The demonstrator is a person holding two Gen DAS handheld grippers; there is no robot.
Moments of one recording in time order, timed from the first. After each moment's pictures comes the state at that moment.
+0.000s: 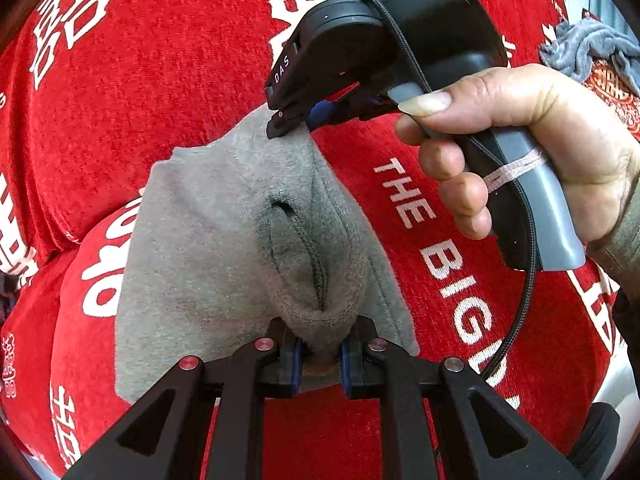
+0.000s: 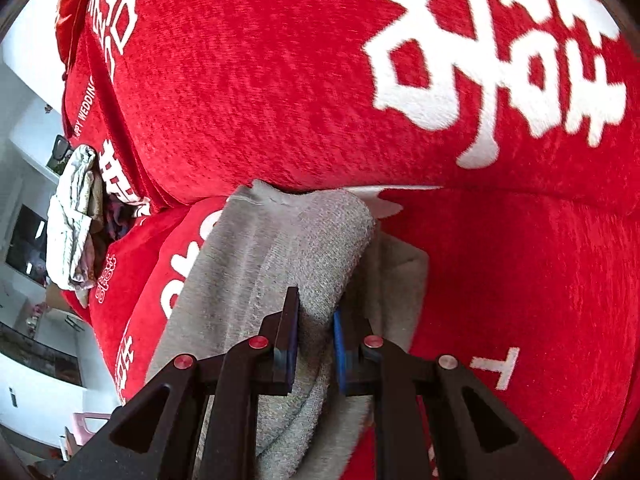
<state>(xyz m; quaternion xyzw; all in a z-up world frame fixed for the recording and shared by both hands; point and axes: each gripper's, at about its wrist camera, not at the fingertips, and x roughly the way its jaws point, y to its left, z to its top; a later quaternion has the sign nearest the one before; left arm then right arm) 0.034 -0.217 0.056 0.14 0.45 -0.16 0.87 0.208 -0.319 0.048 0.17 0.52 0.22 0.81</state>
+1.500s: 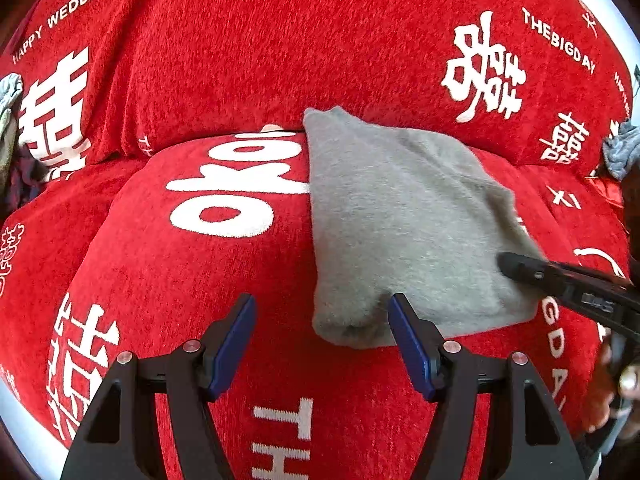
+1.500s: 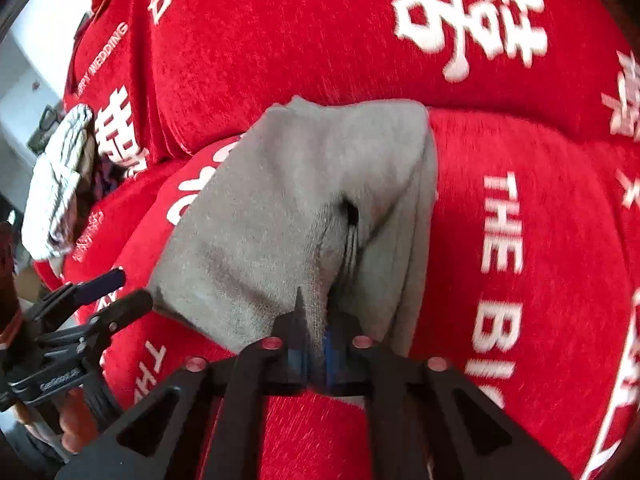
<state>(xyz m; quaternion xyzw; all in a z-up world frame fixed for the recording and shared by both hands) 0.035 -0.051 0.059 0.00 0.46 -0.08 0.88 0.044 -0.278 0.053 0.16 0.49 0.17 0.84</state>
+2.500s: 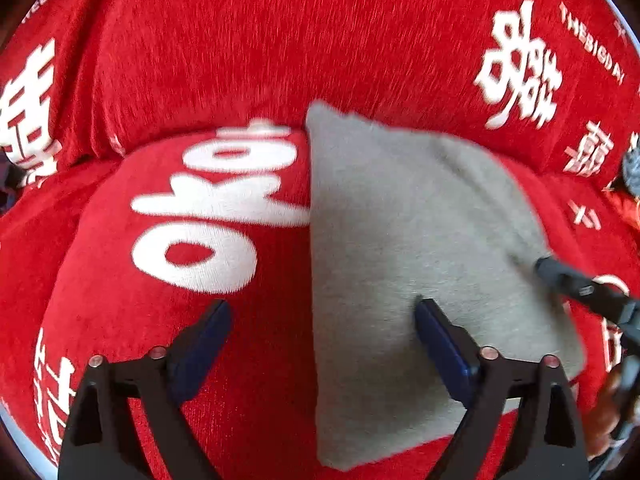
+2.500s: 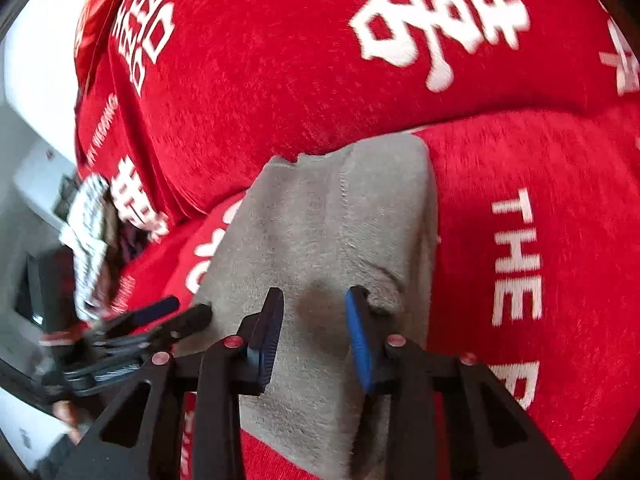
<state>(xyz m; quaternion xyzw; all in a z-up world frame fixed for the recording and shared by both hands) 0.117 -0.061 0.025 -0.01 0.51 -0.09 0.86 0.080 -0.304 0.035 0.25 0.46 0.19 0.83</state>
